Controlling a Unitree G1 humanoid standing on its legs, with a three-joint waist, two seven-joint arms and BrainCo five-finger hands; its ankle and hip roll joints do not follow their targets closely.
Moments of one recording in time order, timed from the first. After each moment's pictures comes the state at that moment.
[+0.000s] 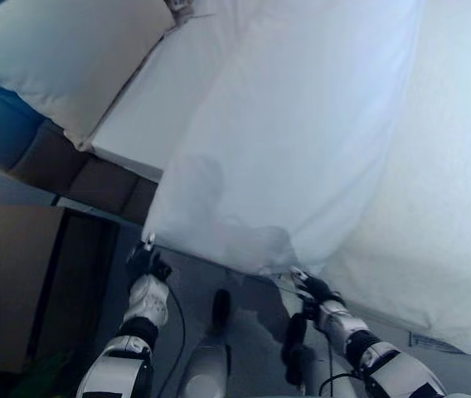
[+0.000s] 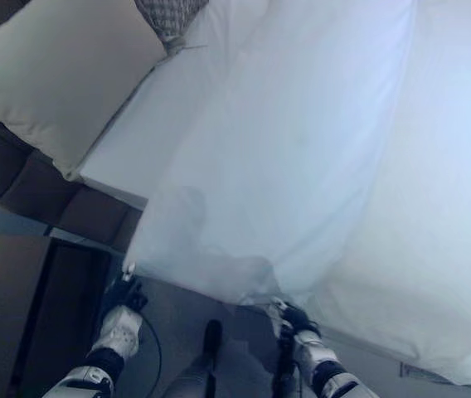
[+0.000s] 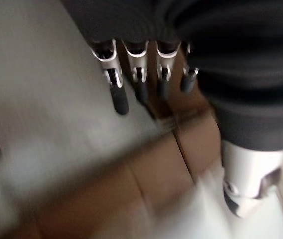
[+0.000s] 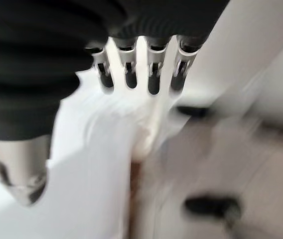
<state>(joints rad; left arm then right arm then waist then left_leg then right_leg) -0.32 0.25 0.11 1.16 -0.76 -0.18 0.44 -0.34 -0.21 0.16 1.30 0.58 0.00 -0.25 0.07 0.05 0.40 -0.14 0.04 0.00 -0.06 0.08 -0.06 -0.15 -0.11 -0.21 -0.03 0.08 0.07</state>
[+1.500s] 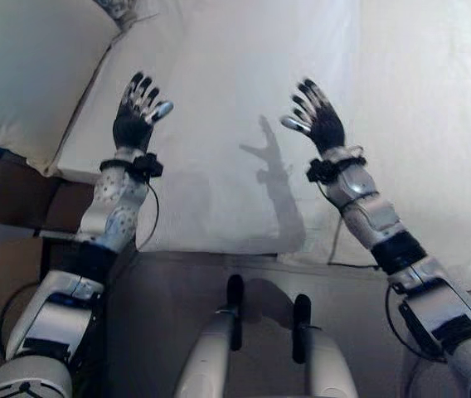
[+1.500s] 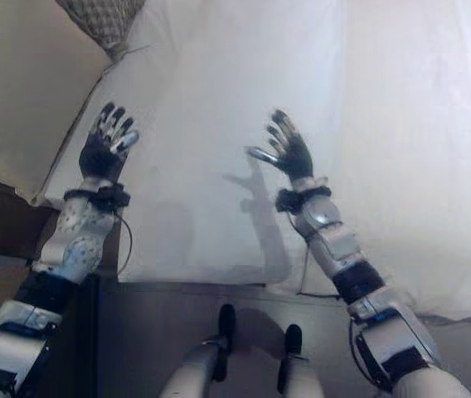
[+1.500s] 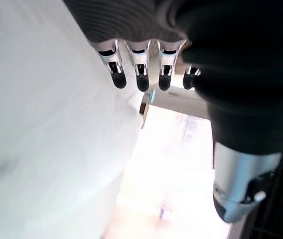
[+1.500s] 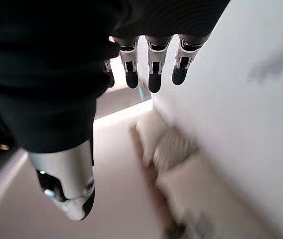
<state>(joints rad) -0.83 0.65 -0.32 0.32 -1.05 -0.25 0.12 -0.98 -0.34 0.44 0.34 0.91 -0.20 -0.12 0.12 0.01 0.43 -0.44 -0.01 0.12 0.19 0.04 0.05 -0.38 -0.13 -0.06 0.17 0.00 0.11</state>
